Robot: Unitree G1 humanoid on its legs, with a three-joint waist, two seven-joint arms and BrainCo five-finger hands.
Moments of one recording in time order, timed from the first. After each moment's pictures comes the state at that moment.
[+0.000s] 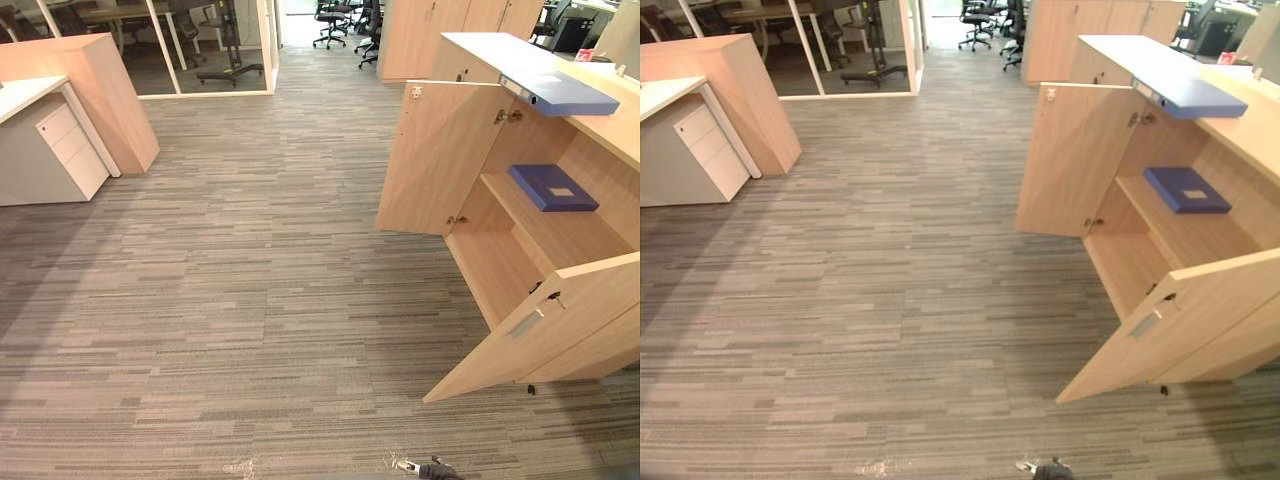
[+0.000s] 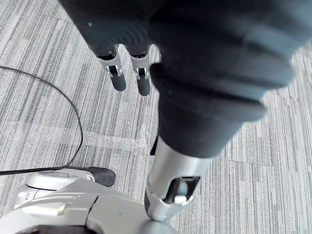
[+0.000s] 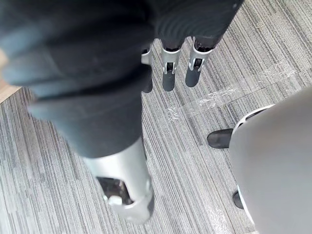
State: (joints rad) left arm 0.23 0.08 0.18 1.05 -0.01 -0.06 0.14; right arm 0.01 -0.04 -0.32 1.17 -0.01 0.05 -0.13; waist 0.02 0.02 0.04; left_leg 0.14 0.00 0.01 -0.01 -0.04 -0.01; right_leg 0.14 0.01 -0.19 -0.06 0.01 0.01
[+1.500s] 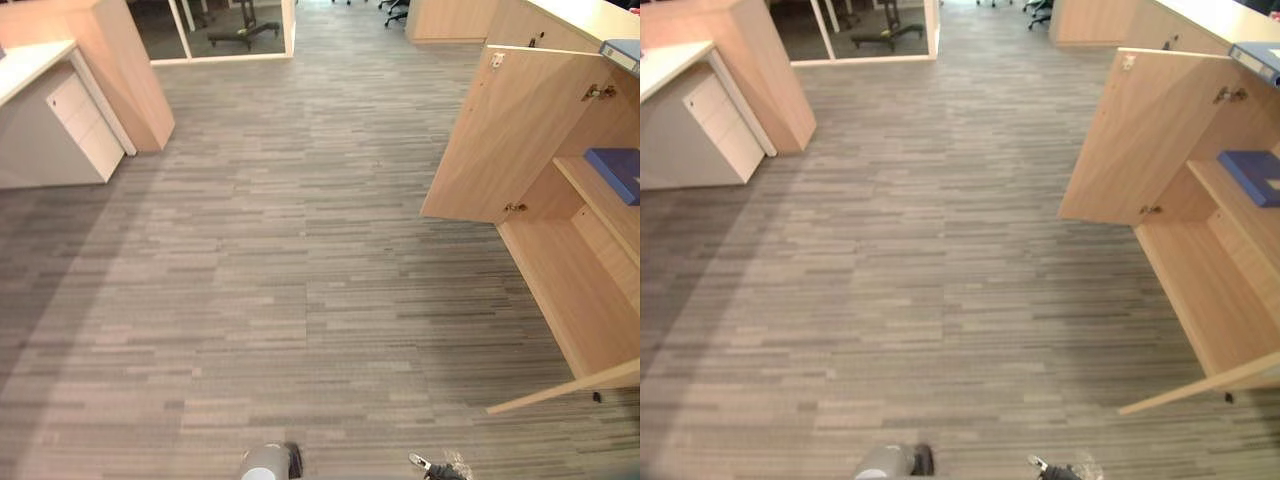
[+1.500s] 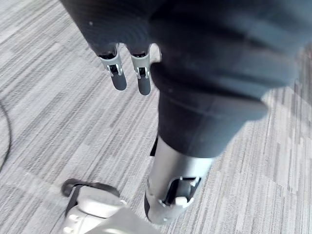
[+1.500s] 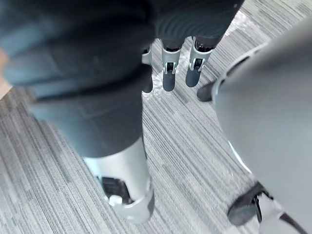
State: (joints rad) left arm 0.31 0.01 0.34 0.94 -0.16 -0.08 0.19; right arm 0.03 -0.01 -0.53 1.16 0.10 0.06 -0.19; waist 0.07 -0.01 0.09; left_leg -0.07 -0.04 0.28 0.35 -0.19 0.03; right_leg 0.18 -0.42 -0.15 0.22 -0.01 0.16
